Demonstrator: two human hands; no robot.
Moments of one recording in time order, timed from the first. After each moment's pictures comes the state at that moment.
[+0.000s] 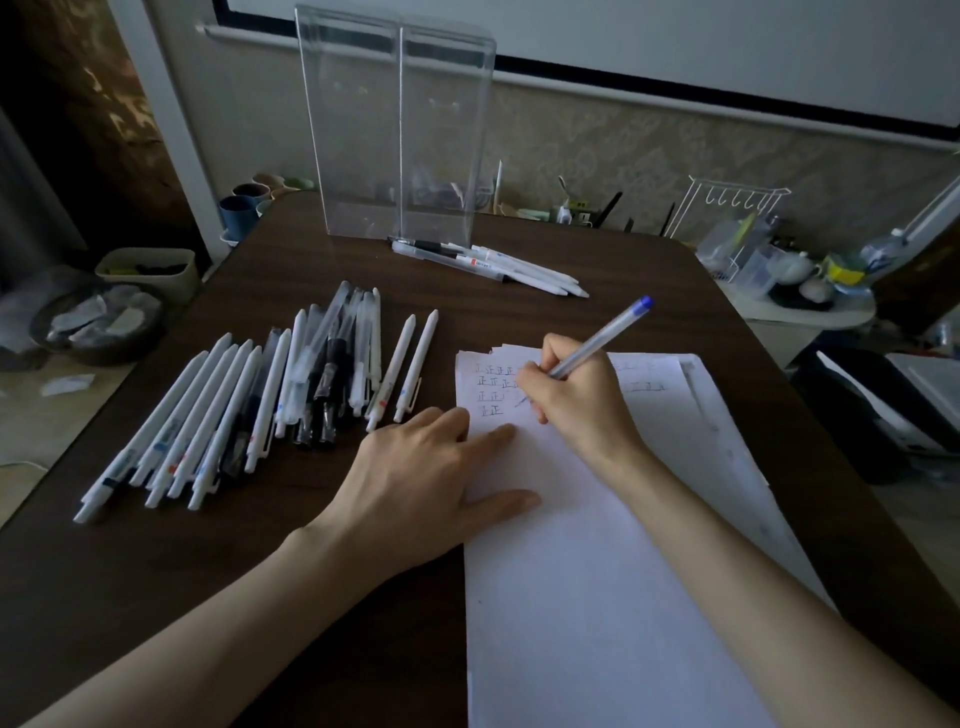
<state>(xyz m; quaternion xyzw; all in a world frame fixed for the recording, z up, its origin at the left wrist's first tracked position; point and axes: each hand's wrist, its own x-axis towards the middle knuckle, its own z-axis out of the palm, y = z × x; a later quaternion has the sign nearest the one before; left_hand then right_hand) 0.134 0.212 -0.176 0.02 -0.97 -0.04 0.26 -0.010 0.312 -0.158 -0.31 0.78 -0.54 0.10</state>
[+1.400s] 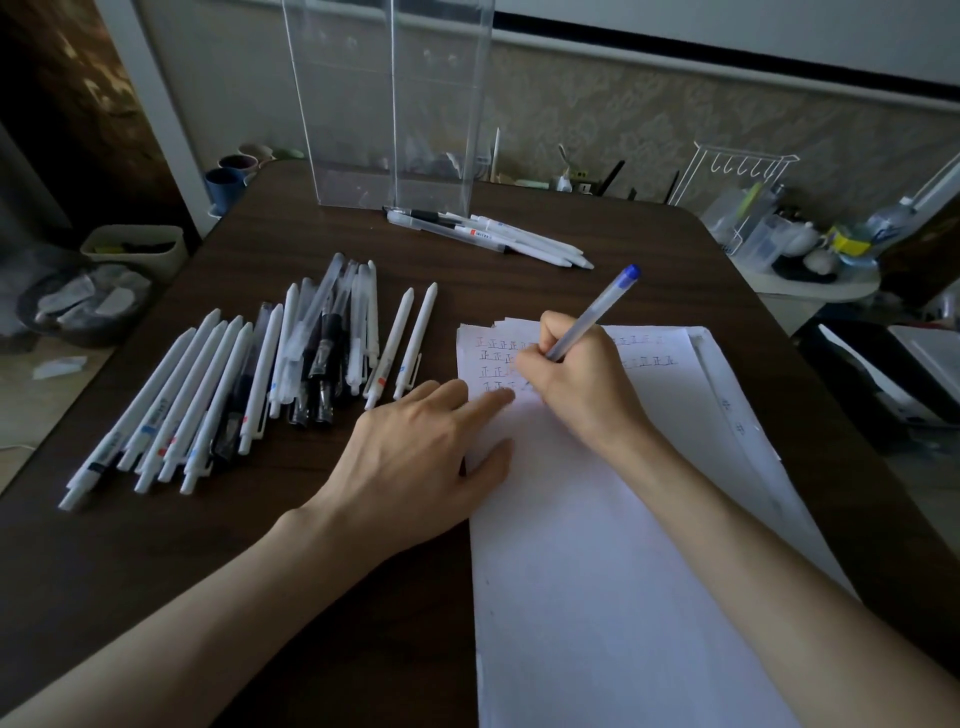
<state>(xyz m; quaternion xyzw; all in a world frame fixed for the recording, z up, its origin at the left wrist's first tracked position) 0.137 0.213 -0.162 0.06 -0.97 -0.12 0.18 -0.011 0.309 -0.162 -0.35 0.81 -0.47 0.05</state>
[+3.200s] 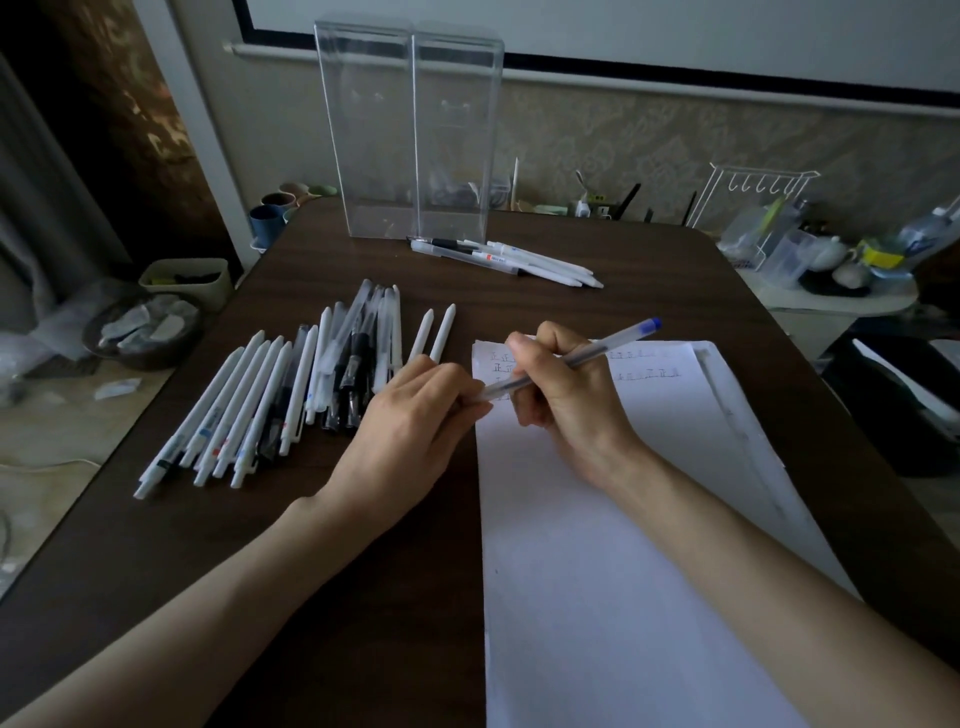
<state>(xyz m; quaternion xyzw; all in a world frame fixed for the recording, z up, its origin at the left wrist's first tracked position) 0.140 0.200 -0.160 0.02 -0.90 -0.23 0.36 0.022 0.307 -0.145 -0.29 0.61 -0.70 0.22</state>
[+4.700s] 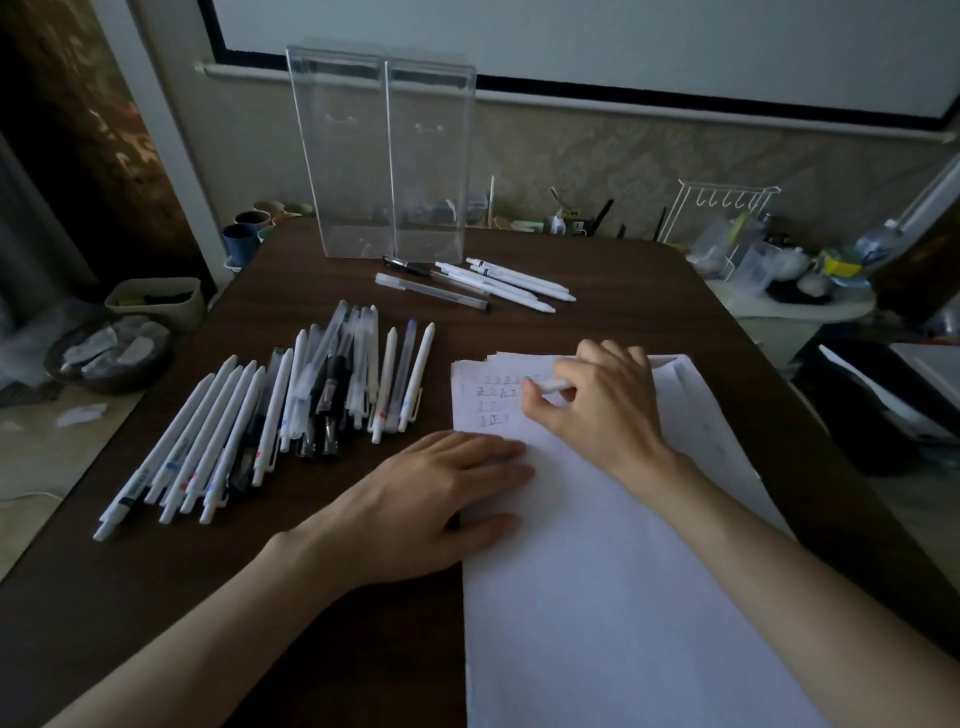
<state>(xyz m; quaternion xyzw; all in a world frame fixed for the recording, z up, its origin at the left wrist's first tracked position) 0.139 0.202 -0.169 -0.12 -0.98 -0.17 0.06 -0.034 0.332 -0.171 -0.41 0.85 -0.20 -0.26</state>
